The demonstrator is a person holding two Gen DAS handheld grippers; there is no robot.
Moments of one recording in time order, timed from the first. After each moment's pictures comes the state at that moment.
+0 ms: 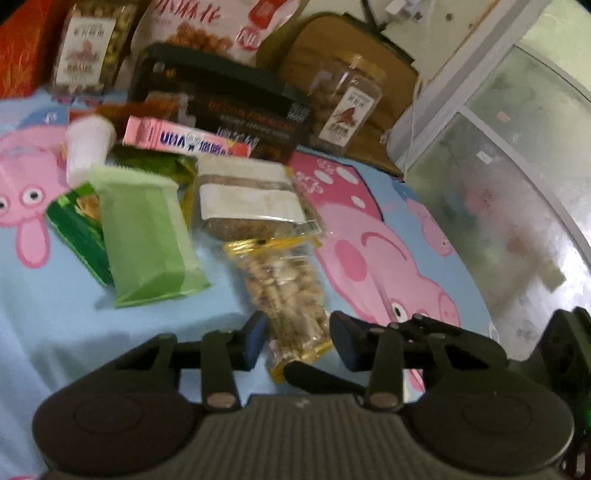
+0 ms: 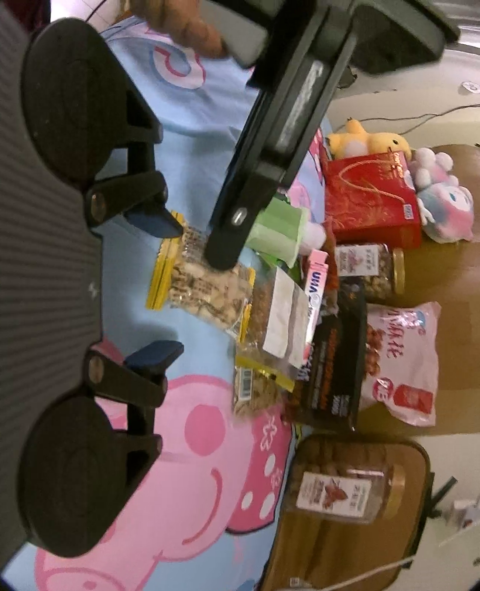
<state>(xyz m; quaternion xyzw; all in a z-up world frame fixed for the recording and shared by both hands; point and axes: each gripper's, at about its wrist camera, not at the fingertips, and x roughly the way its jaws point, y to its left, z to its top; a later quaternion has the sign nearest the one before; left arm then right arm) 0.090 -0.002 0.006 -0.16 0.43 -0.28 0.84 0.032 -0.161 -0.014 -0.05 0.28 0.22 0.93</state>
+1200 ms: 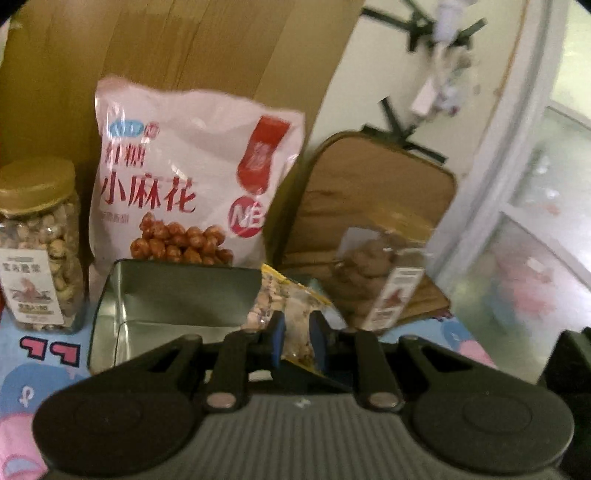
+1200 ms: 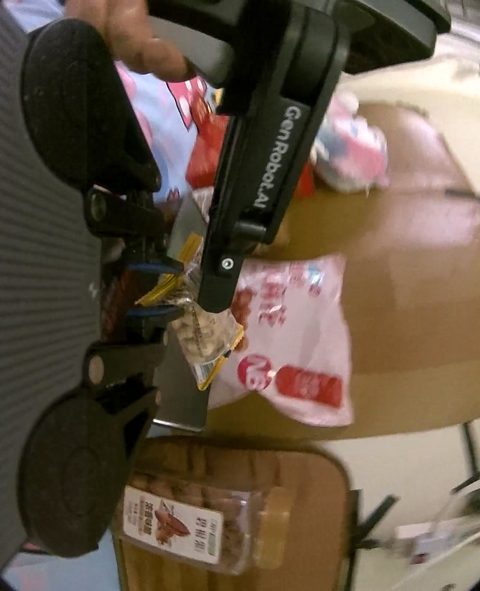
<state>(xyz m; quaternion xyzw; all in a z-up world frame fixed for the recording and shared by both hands) 0.276 -0.034 0.089 -0.11 0.32 -0.24 0.91 0.228 -0.178 0.057 0.00 0.18 0.21 0.96</state>
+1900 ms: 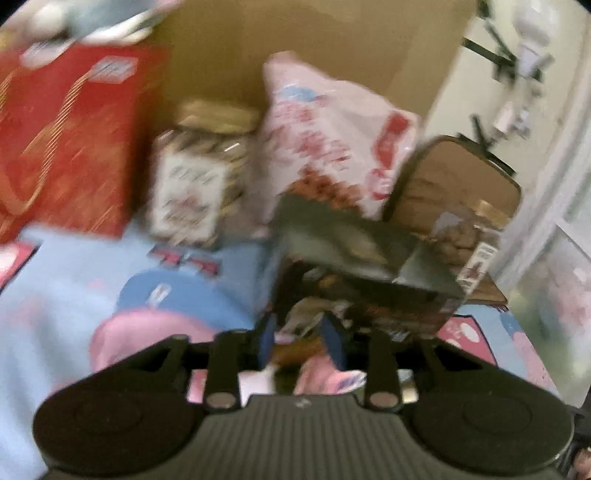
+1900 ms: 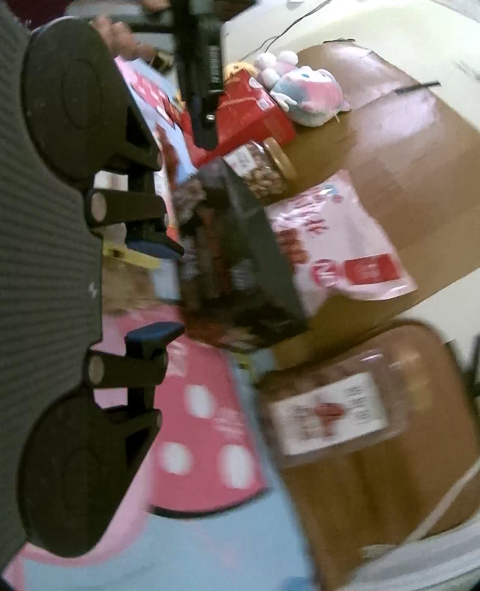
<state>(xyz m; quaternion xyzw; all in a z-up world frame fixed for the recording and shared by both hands) 0.203 0.084 0.042 -0.17 0.33 -0.13 0.92 0.155 -0.262 0.006 0.20 0.26 0.16 0.93</state>
